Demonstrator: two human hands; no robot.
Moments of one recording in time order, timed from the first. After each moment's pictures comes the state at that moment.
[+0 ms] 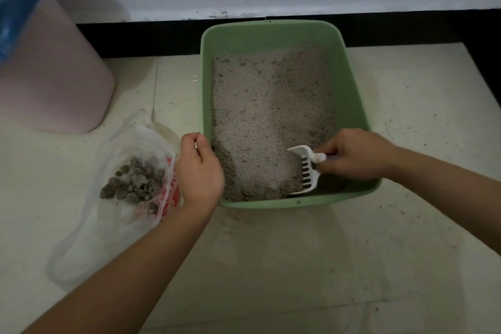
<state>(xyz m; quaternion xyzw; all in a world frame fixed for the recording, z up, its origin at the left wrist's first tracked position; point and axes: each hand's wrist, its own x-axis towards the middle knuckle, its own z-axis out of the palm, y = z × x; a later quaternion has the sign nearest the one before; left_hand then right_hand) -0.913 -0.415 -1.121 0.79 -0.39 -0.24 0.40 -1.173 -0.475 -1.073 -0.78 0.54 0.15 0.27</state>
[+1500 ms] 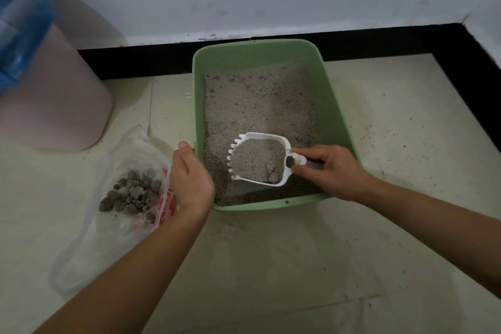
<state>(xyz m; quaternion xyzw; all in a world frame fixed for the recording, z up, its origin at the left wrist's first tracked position) -0.922 -0.409 -1.101 0.78 -0.28 -0.32 0.46 -1.171 -0.431 -1.102 -0.70 0.56 -0.22 0.38</state>
